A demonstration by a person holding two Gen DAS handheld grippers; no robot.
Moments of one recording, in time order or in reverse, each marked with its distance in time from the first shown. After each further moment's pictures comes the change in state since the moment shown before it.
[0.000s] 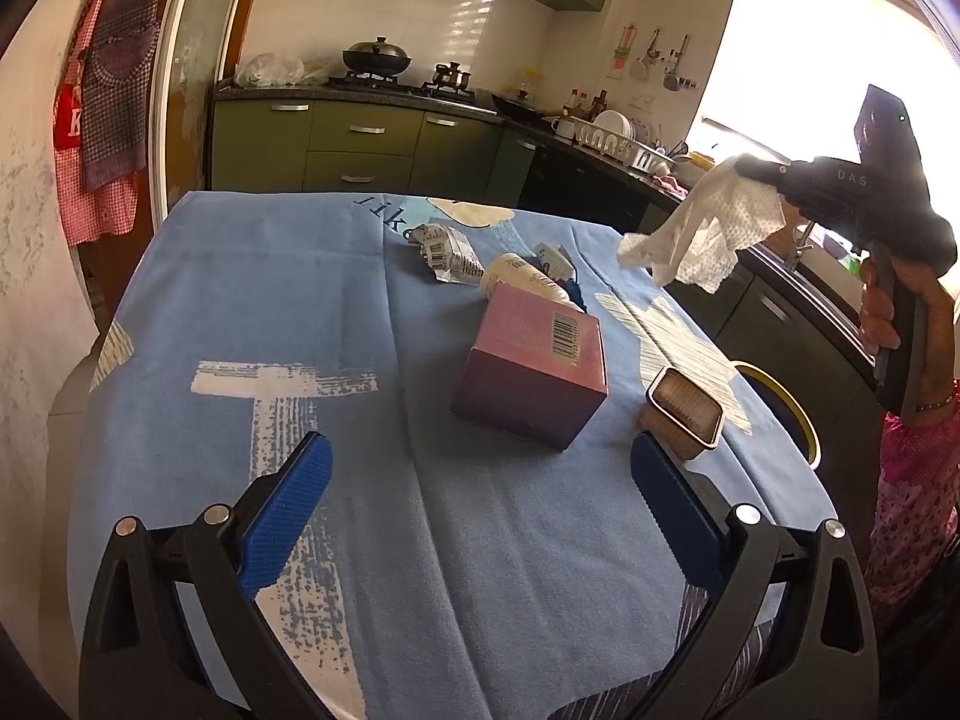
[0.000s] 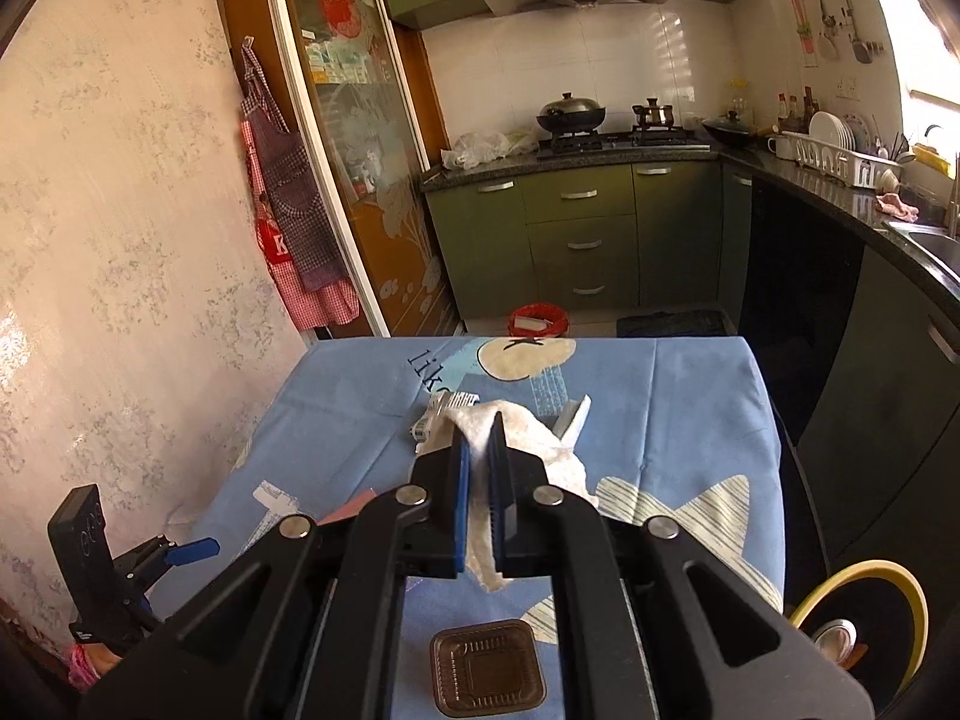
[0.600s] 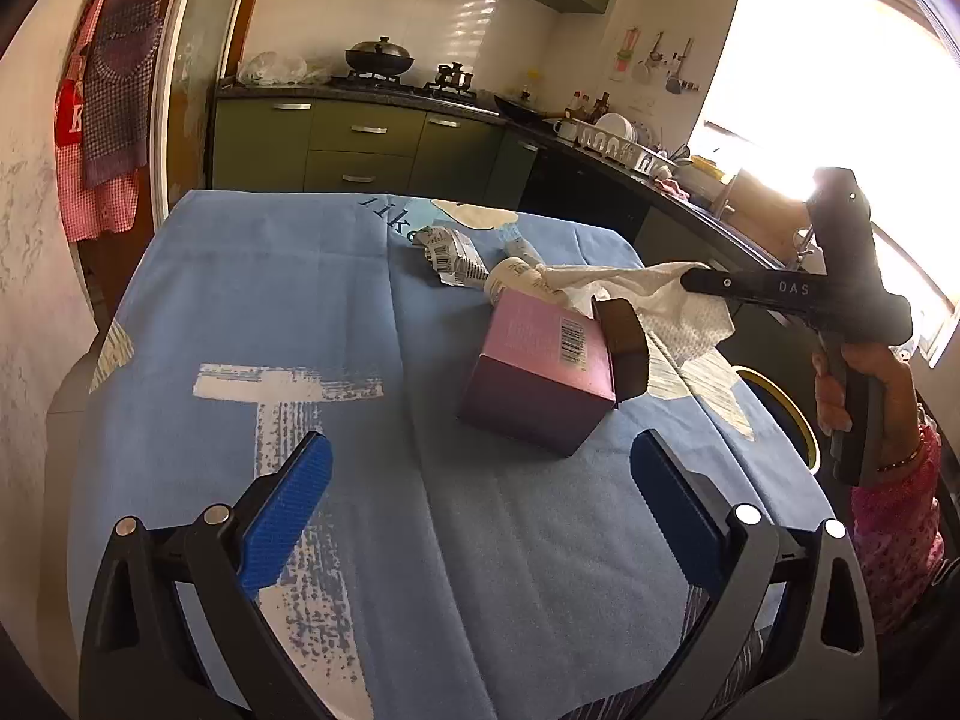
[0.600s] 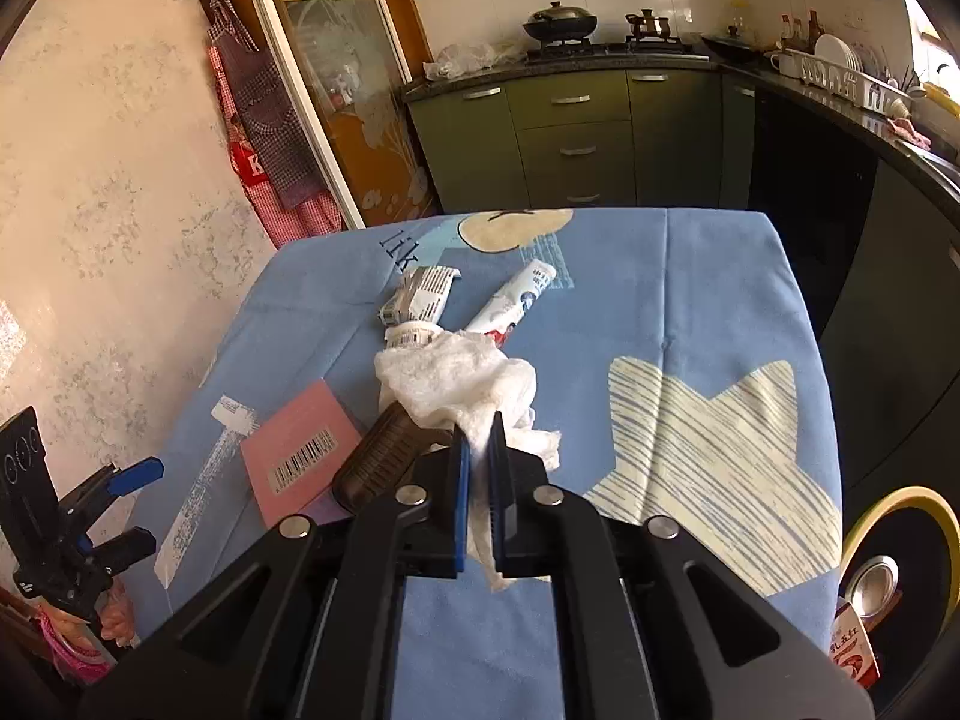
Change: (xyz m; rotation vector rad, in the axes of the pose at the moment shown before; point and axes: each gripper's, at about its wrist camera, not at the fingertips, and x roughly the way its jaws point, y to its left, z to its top) left arm 0.002 0.006 0.003 -0.008 0.000 -0.003; right arm 0.065 -0.009 -0.054 0.031 0.213 -0.014
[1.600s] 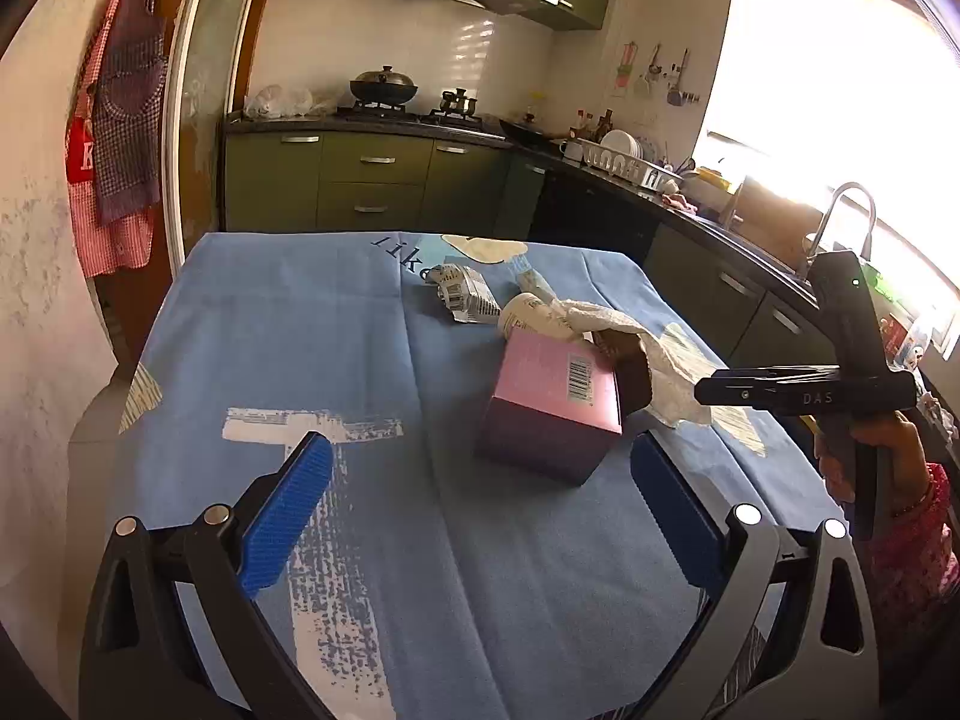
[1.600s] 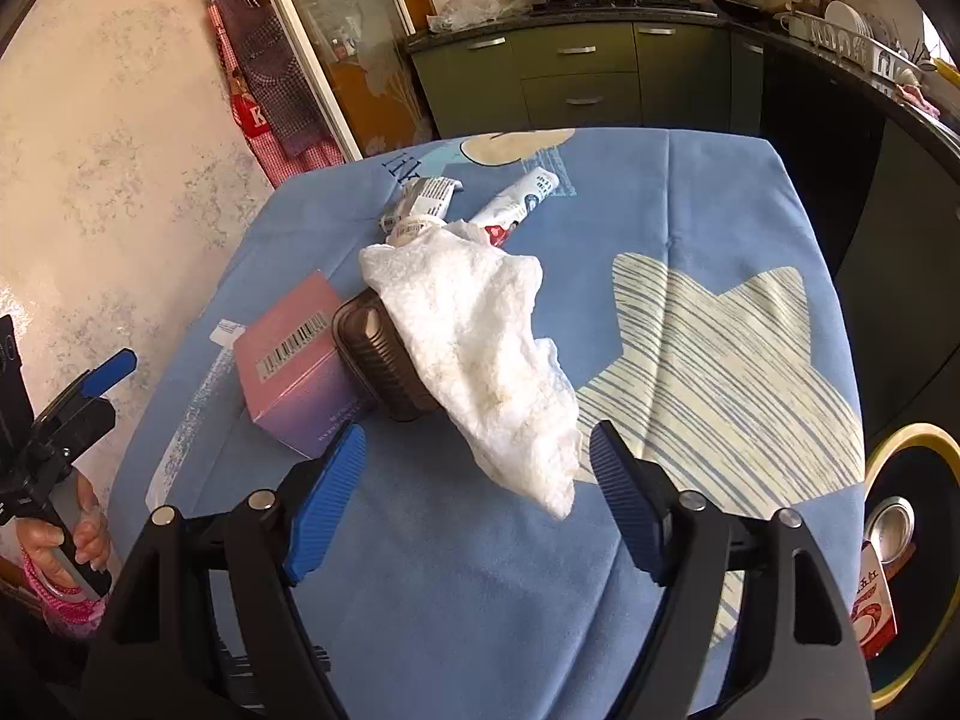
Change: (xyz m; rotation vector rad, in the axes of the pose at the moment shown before) left arm -0.015 0.001 0.013 0.045 -0.059 0.045; right arm 0.021 -0.010 -0.049 0.010 0.150 0.003
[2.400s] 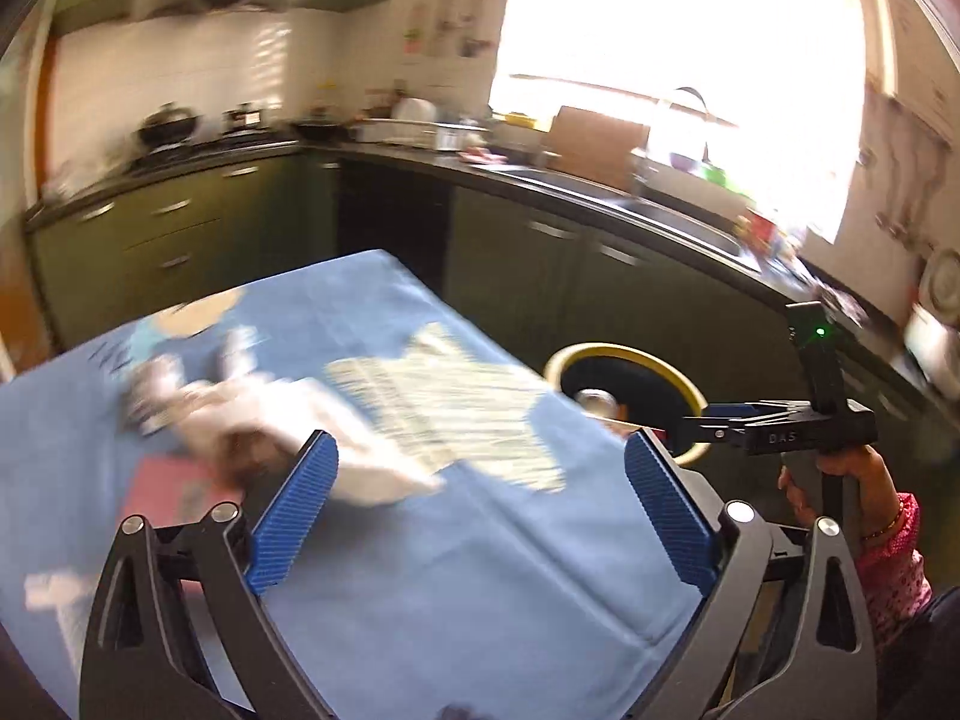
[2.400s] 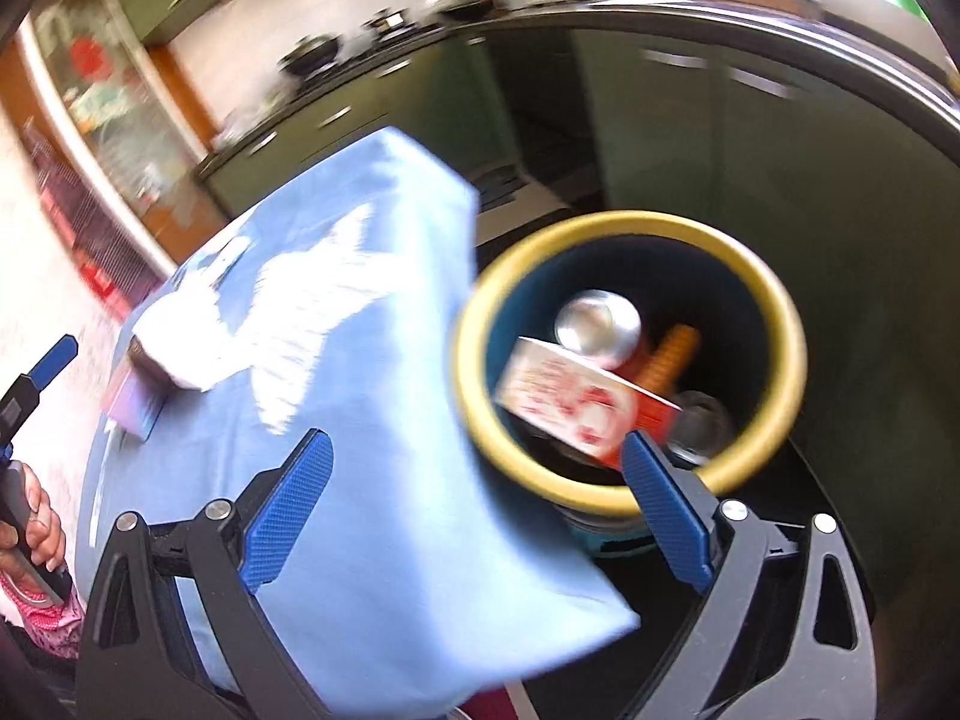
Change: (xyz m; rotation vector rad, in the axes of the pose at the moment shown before) left arm 0.042 -0.185 0.036 0.276 0.049 -0.299; right arm -0.124 -0.150 -0.127 0.378 -0.149 -0.226
